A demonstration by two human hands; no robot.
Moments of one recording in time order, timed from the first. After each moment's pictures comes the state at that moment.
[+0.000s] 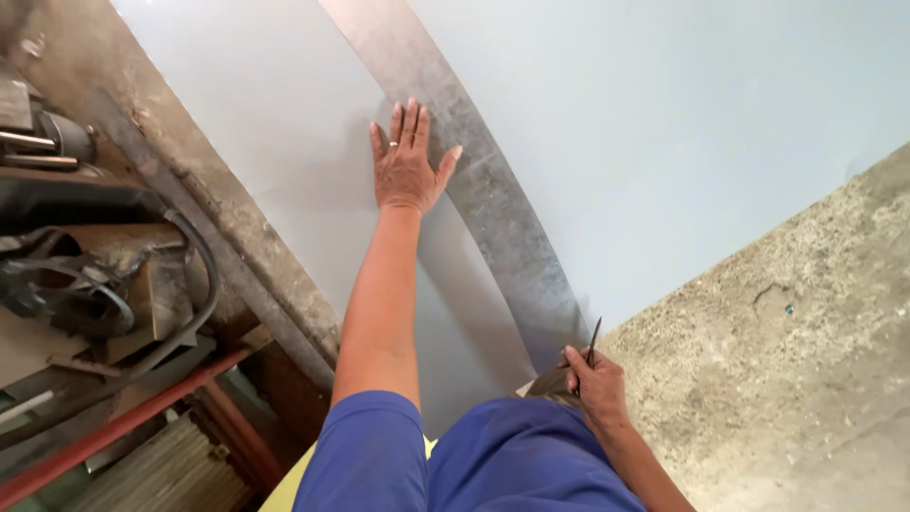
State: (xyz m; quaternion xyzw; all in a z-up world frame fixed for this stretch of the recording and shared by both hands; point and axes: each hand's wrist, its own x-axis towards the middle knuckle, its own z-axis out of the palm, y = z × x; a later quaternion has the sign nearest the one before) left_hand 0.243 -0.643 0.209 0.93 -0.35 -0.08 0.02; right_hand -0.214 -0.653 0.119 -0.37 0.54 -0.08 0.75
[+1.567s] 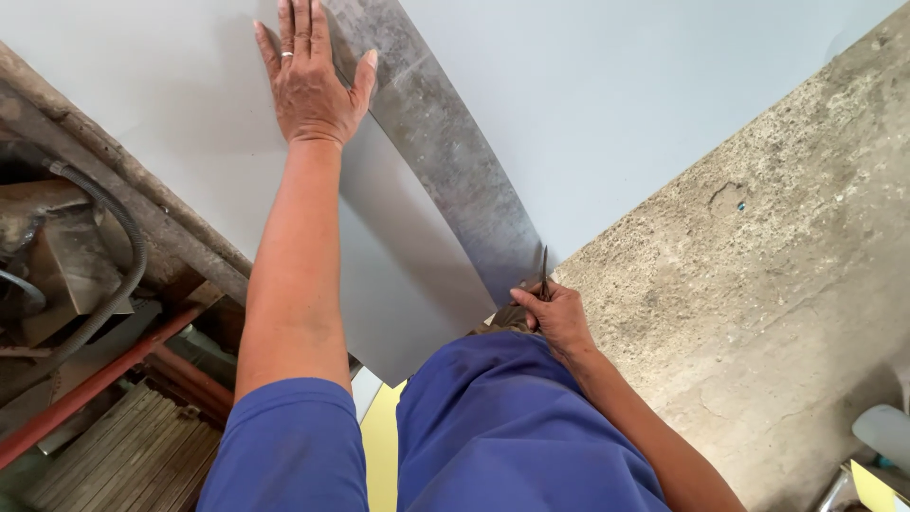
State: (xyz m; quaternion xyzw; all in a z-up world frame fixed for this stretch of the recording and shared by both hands) left_hand 0.250 -0.633 0.199 0.91 -0.40 -0.02 0.10; right_hand -0.197 -0.667 0.167 -0.36 0.54 0.02 0.76
